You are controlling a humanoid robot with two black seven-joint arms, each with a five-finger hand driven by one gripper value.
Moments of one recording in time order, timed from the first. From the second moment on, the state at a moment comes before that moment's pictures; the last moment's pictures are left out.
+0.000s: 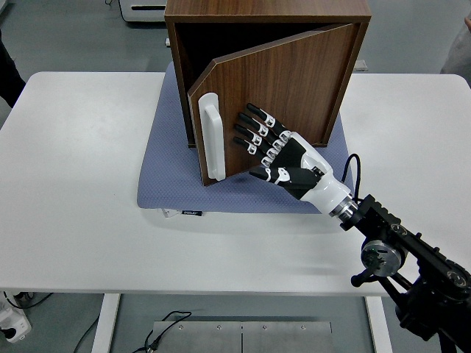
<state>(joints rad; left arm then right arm) 0.16 0.00 -0.17 -0.25 0.08 0.12 -0.05 0.43 -0.06 0.92 1.17 -0.68 0.46 0.35</state>
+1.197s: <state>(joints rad) 0.16 0.00 -0.17 -0.25 0.08 0.12 -0.05 0.67 0.00 0.91 0.99 -0.67 0.23 0.33</state>
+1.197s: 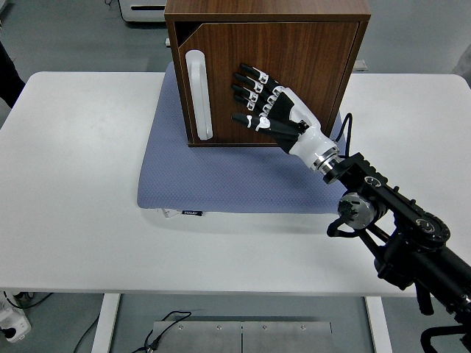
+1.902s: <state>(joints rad) 0.16 0.00 -0.17 -0.25 0.08 0.12 -0.05 0.55 0.00 0.89 1.06 -0.67 0.44 0.34</state>
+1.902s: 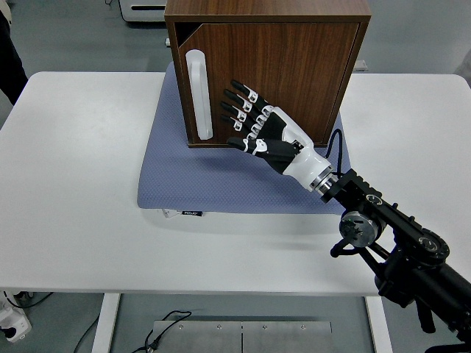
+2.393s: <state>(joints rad) 0.16 0.00 -0.17 -0.25 0.08 0.12 -0.05 0.39 -0.25 1.05 1.21 -0.67 0.46 0.34</state>
